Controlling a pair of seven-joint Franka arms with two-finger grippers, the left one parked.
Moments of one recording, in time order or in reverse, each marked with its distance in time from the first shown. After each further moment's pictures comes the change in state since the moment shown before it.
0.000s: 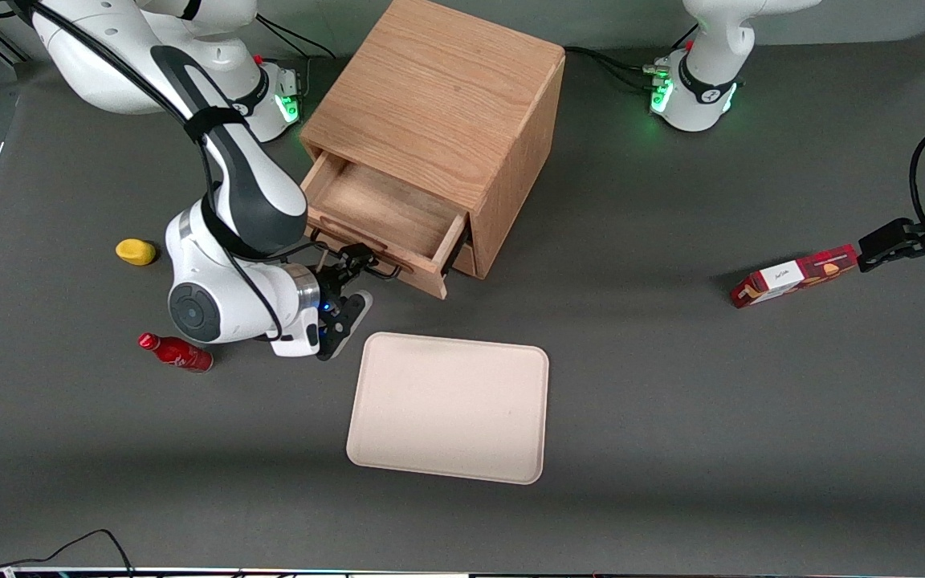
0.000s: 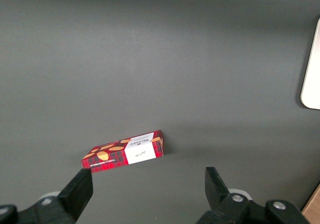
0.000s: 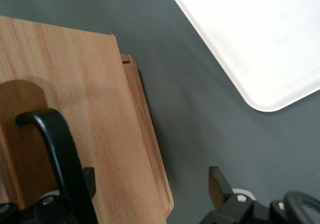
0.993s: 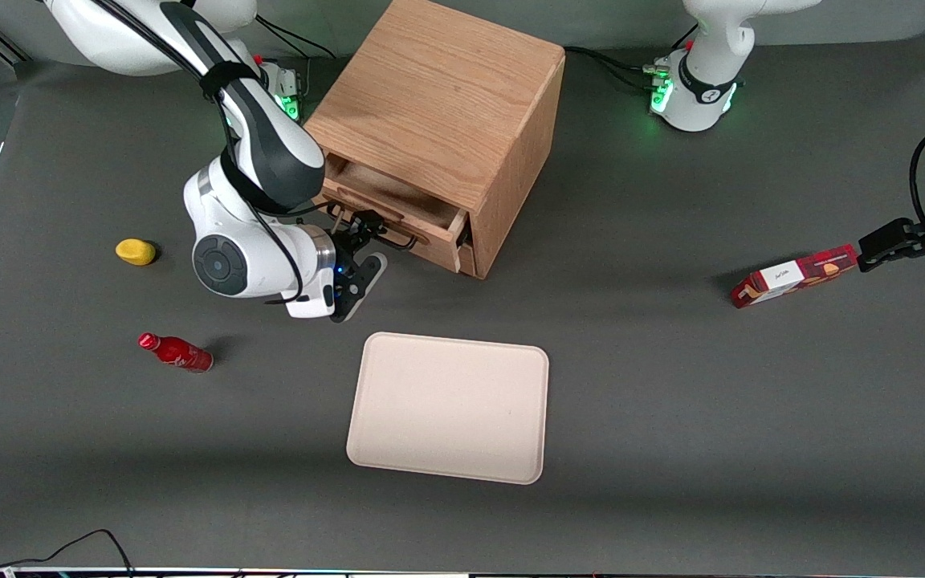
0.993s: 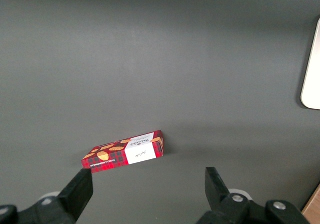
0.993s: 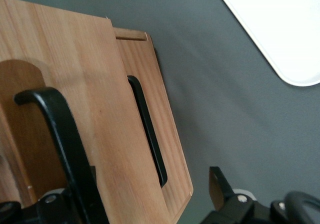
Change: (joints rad) arm -0.005 -0.126 0.054 -0.161 -0.002 0.027 0.062
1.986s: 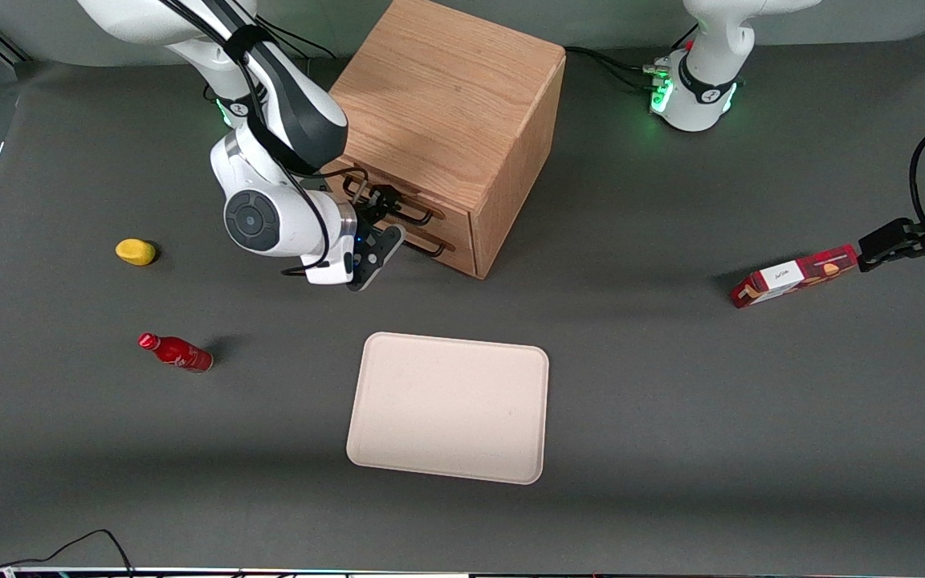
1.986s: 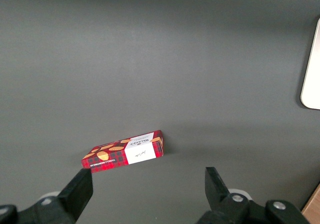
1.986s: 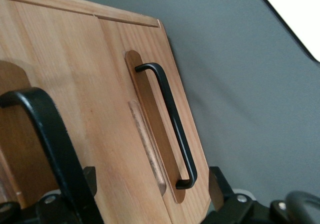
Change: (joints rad) arm -0.013 -0.085 0.086 -0.133 0.000 0.083 0.093
